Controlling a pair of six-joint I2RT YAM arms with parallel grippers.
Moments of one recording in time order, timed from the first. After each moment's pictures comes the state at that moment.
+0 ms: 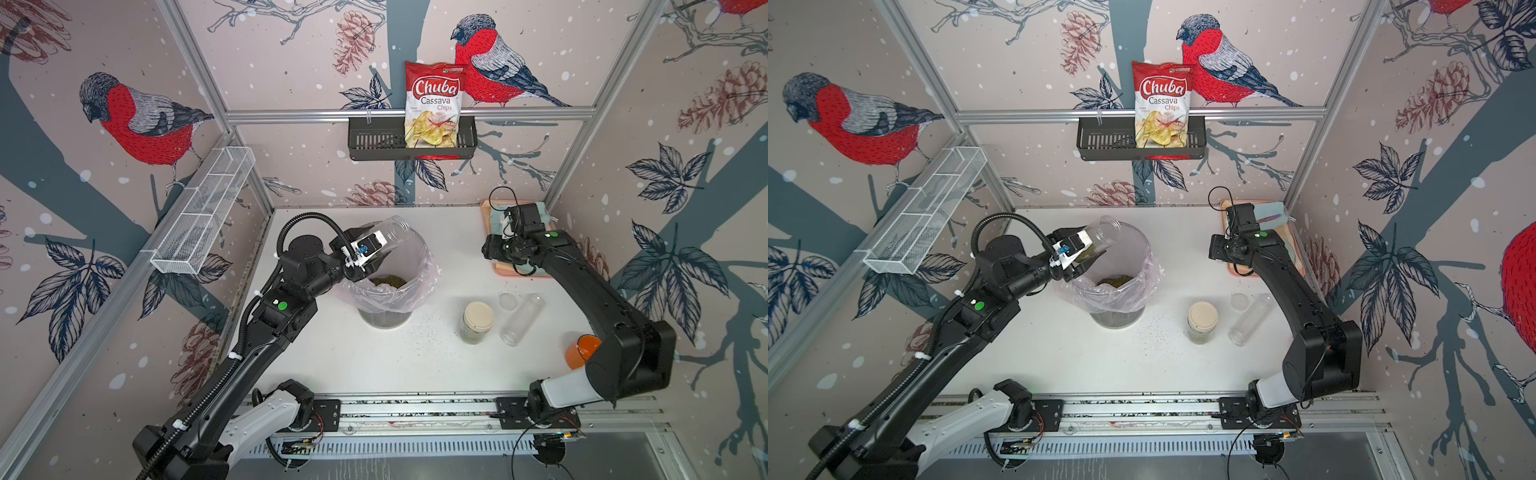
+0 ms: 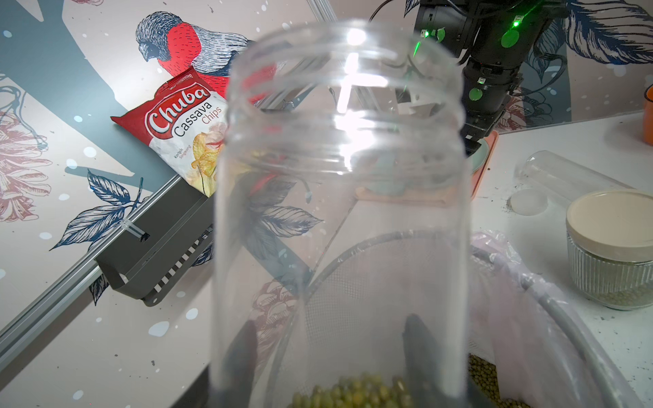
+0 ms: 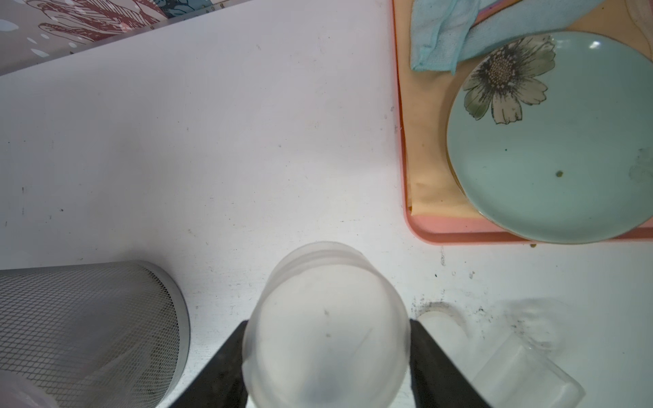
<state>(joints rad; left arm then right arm) -0.50 0.97 1.03 -0.17 0.32 0.63 0.25 1.48 1.31 -0.80 -0.02 0.29</state>
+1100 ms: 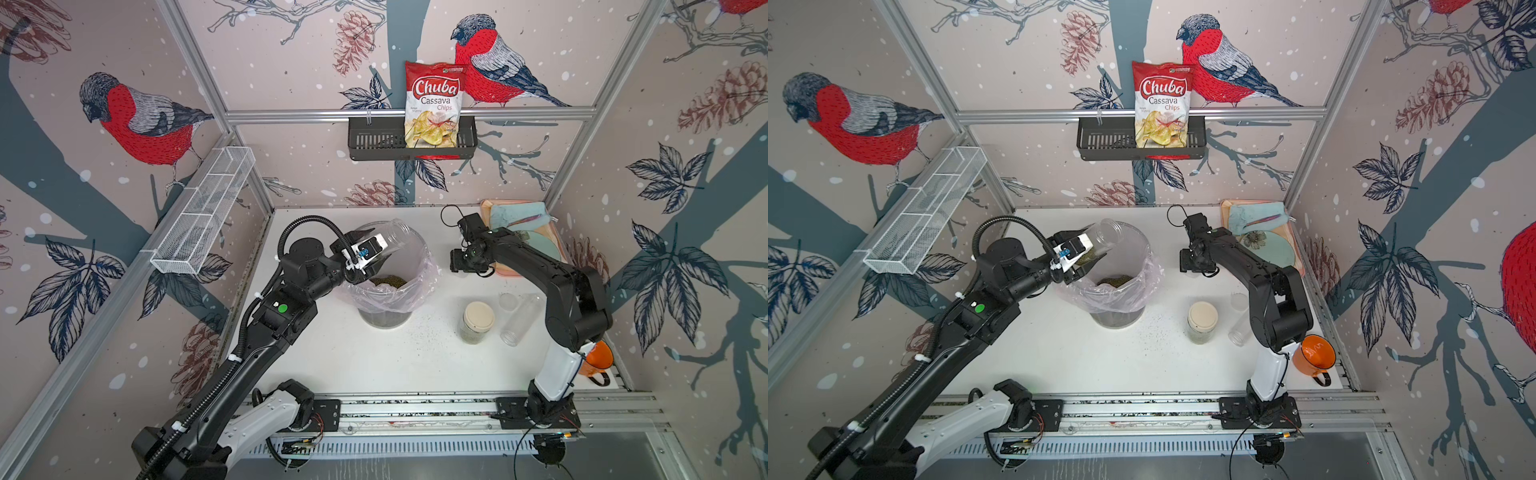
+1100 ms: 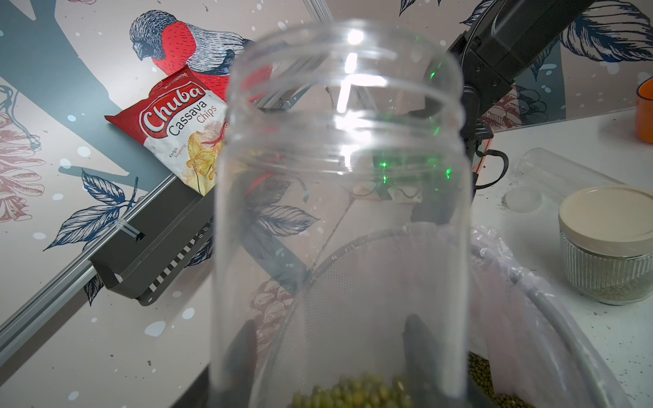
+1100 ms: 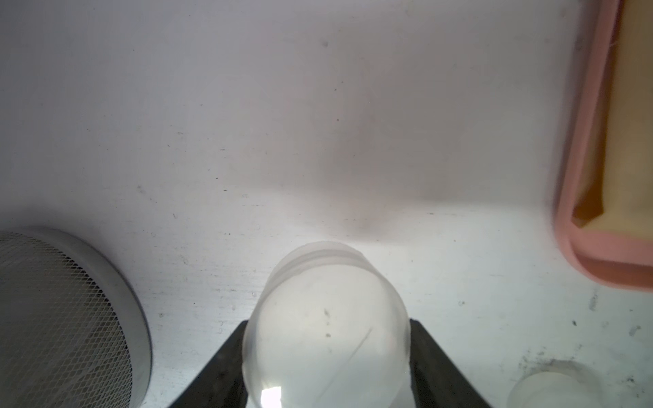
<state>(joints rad) -0.51 0.95 1.00 -0.17 0.31 0.64 0.44 1.86 1.41 -0.77 0.00 0.31</state>
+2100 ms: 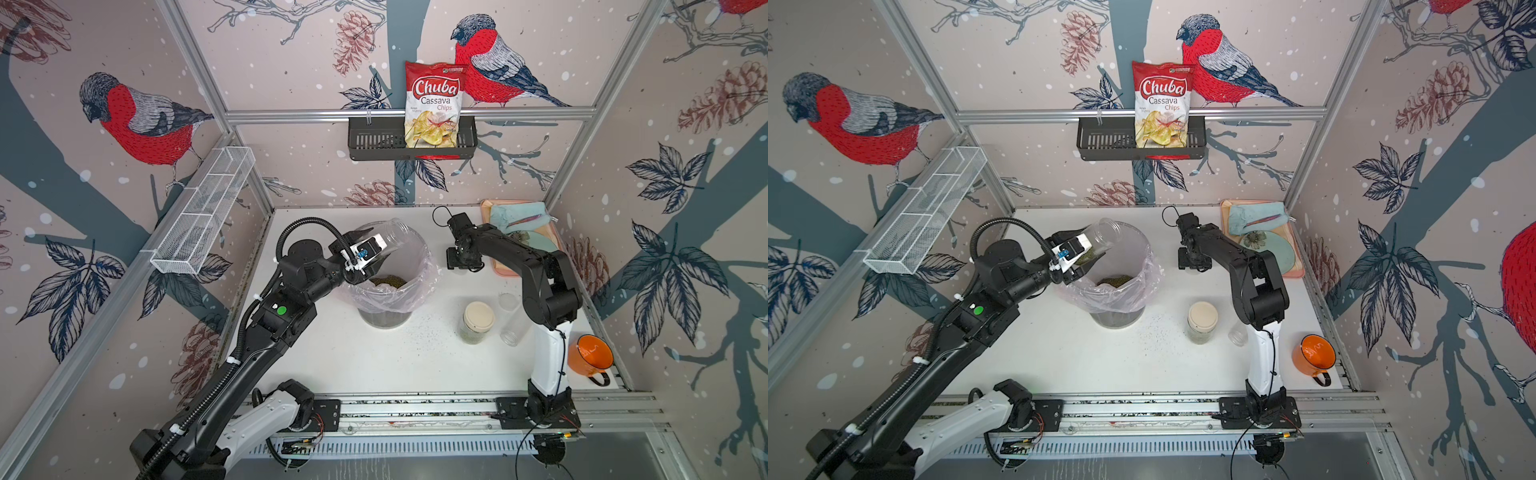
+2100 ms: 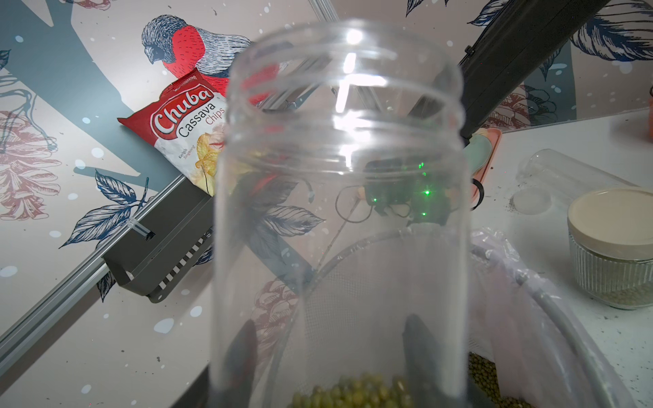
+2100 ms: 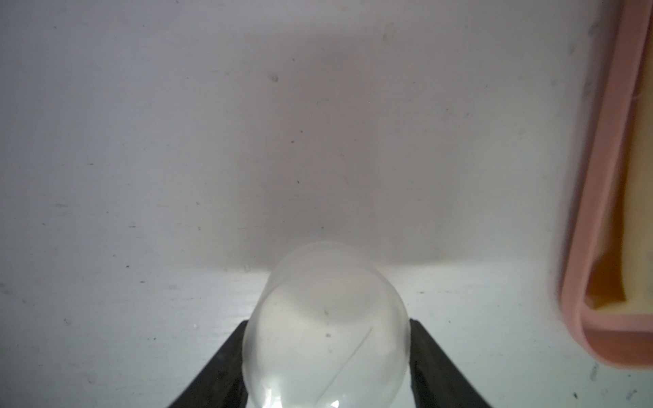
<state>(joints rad) -0.52 0.94 0.99 -0.15 0.29 0.64 0.43 2.08 1.58 -0.78 0.13 0.31</state>
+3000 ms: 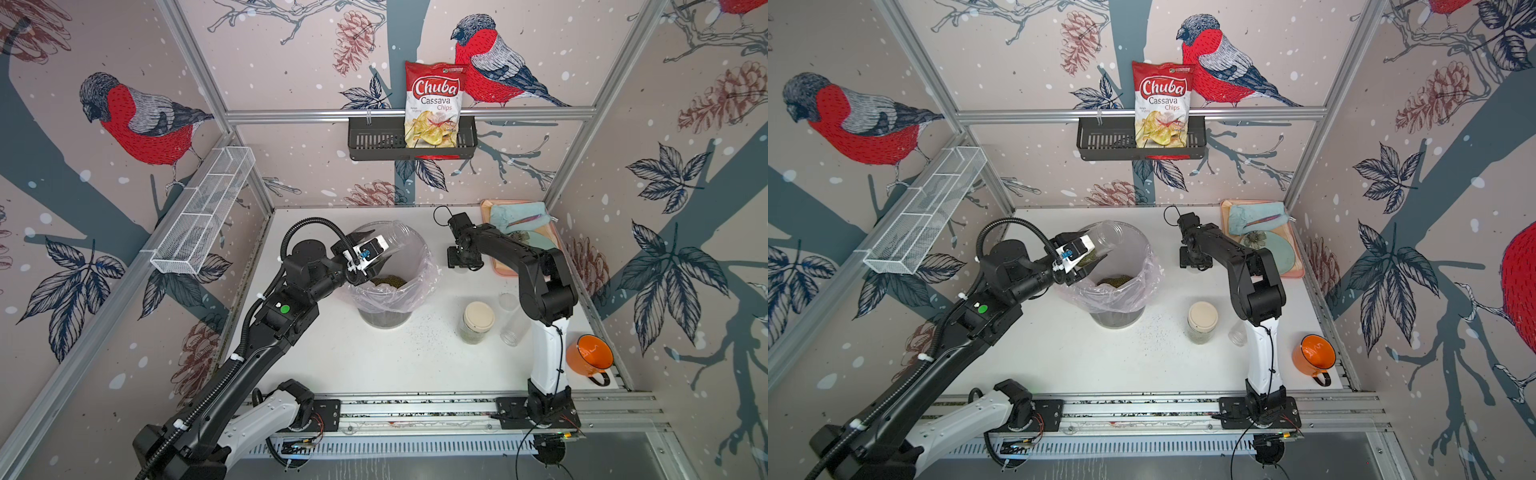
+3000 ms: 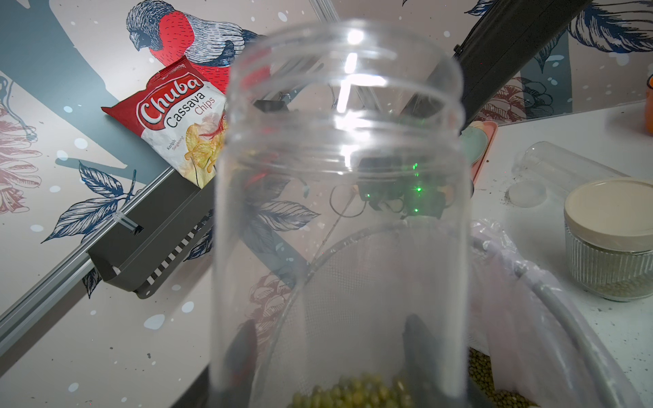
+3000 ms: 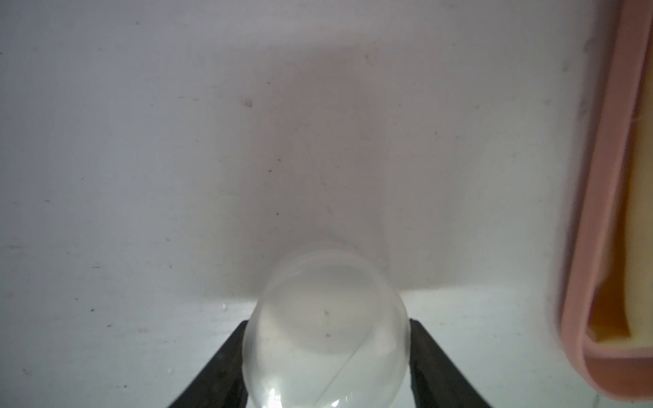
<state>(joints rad) -0.52 0.95 0.98 -0.15 0.29 0.64 0.41 2.12 1.60 -0.77 0.14 0.31</state>
